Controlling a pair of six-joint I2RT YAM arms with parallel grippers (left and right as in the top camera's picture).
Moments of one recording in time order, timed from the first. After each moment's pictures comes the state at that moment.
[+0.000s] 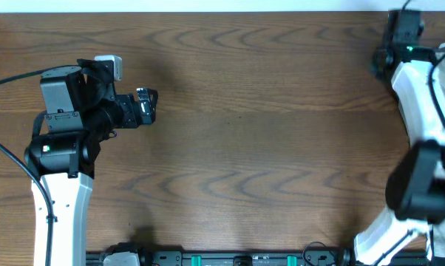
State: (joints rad) left arm 0.09 1.17 1.19 -0.78 0.37 -0.07; right arm -0.10 1.87 1.60 -0.63 0.40 0.17
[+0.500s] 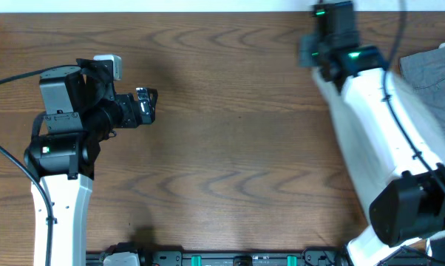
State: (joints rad) left arm 0.09 1.16 1.19 -0.77 0.37 -0.07; right arm 0.29 1.79 1.61 -0.60 0.12 0.14
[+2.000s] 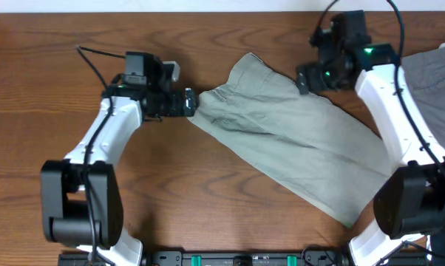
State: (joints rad) left arm -0.11 1.76 1.19 -0.55 0.40 -0.07; right arm 0.11 1.83 1.61 -1.01 -0.10 -0.06
